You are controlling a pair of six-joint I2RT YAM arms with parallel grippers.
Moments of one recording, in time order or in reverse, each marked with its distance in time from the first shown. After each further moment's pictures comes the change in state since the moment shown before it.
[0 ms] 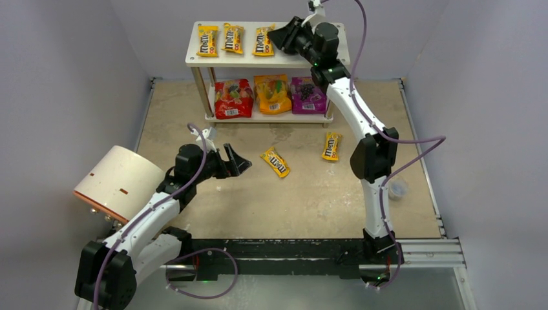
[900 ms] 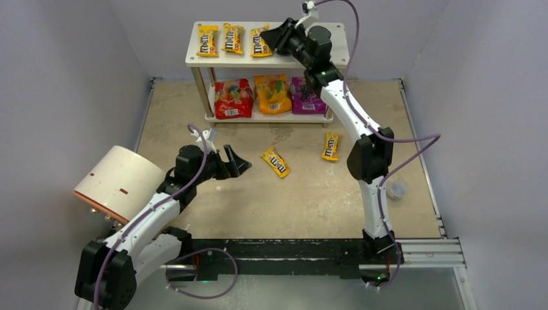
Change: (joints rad) left arm 0.000 0.000 -0.011 0.004 -0.001 0.000; right arm 0.043 0.034 0.029 0.041 0.019 0.022
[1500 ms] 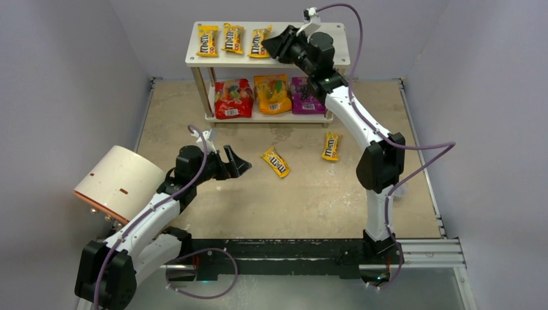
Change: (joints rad) left arm 0.000 0.000 -0.006 0.000 0.000 -0.001; right arm 0.024 -0.167 -0.238 0.030 0.063 -0.013
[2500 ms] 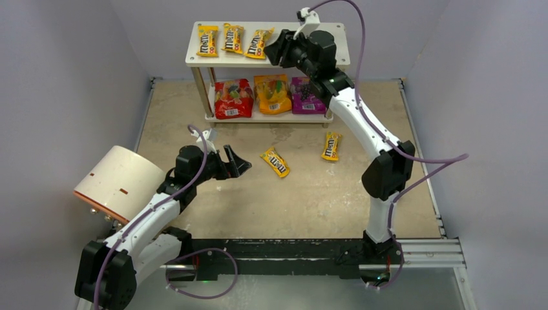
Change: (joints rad) left arm 0.000 0.000 -0.002 0.008 0.000 0.000; right arm 0.033 -0.137 -0.062 -0.194 0.082 -0.229
